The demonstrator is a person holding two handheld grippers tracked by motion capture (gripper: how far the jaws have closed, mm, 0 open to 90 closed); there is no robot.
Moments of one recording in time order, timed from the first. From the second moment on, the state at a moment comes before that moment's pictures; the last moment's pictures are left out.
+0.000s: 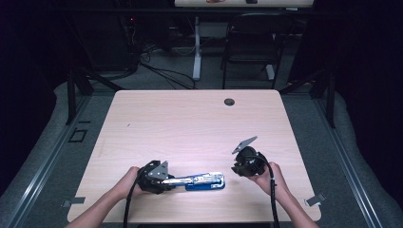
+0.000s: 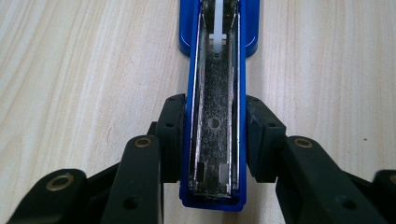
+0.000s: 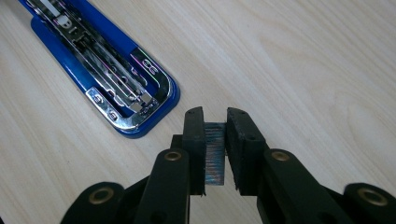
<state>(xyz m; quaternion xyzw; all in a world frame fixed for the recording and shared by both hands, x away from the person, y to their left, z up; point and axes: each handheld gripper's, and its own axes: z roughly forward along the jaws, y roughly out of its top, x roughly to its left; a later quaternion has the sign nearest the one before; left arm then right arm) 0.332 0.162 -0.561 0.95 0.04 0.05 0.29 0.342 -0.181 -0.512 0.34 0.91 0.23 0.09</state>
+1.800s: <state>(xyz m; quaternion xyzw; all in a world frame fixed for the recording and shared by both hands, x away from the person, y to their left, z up) 0.332 0.162 -0.561 0.95 0.04 0.05 0.29 0.360 -0.130 -0.493 0.12 0.94 0.32 0.04</state>
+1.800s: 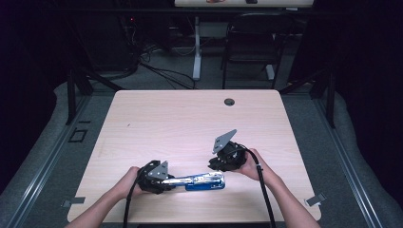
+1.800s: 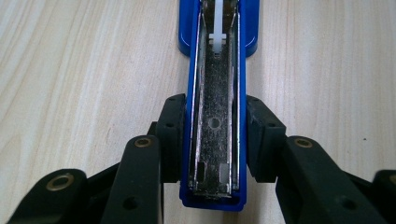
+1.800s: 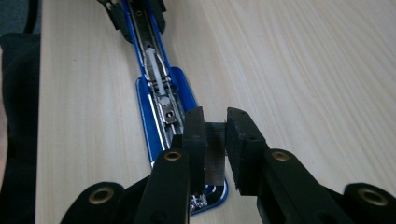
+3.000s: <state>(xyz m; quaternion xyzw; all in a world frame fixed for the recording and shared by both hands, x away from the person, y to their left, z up) 0.334 0.161 -0.561 0.96 0.05 0.04 0.29 0.353 -0.109 -0.522 0.05 0.96 0.27 0.02</state>
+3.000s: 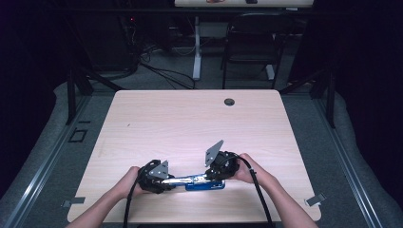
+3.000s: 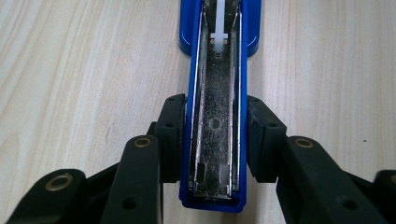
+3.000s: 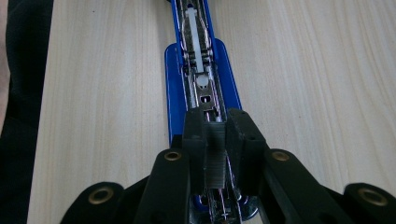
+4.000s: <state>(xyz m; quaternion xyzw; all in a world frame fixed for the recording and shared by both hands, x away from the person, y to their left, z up) 0.334 0.160 -0.561 0.96 0.05 0.04 0.28 0.354 -0.100 -0.520 -0.01 0.96 0.27 0.03</state>
